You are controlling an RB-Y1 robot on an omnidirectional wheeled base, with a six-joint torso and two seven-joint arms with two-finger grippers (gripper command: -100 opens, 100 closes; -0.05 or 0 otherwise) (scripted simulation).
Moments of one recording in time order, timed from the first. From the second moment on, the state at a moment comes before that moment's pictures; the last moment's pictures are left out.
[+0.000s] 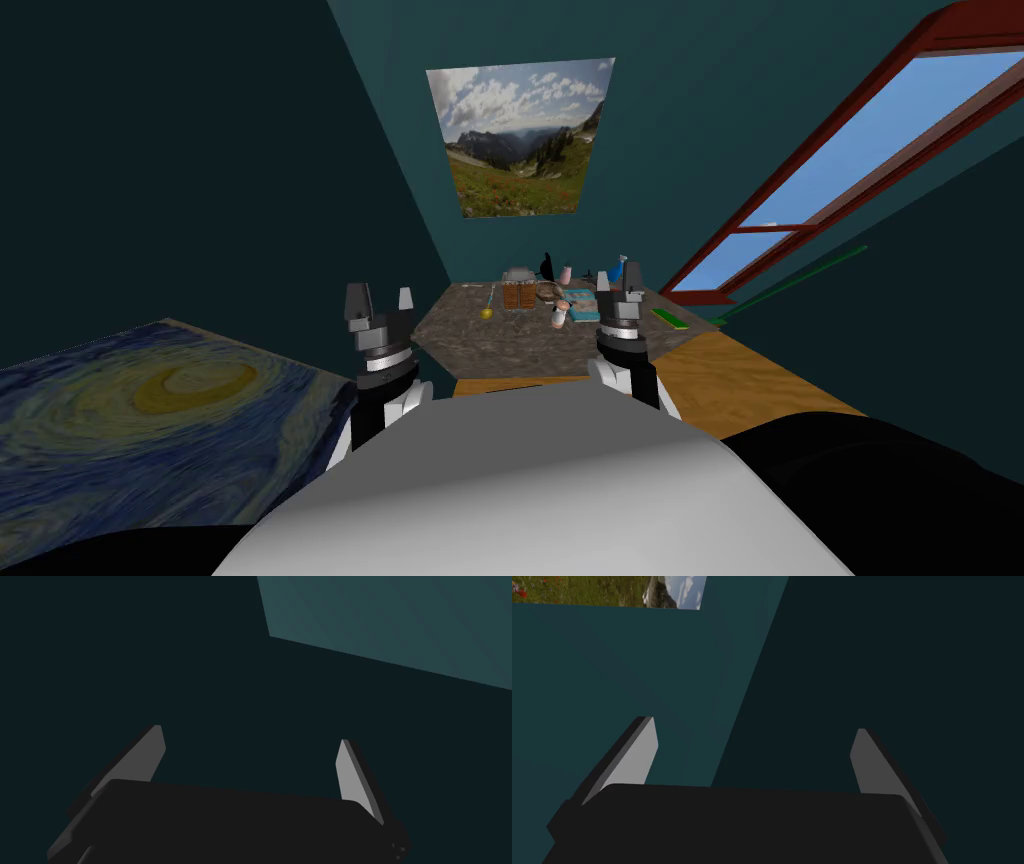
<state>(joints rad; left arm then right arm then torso) 0.53 0.04 0.02 -2.40 -0.04 -0.58 0.02 0.51 -0.05 -0.05 -2.38 -0.03 -0.57 0.15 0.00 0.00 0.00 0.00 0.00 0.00</state>
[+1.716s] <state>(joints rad) 0.52 0.55 -0.09 -2.25 0.13 -0.41 0.11 0.51 -0.05 -0.05 -2.38 -0.03 -0.57 0.15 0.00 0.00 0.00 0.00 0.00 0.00</state>
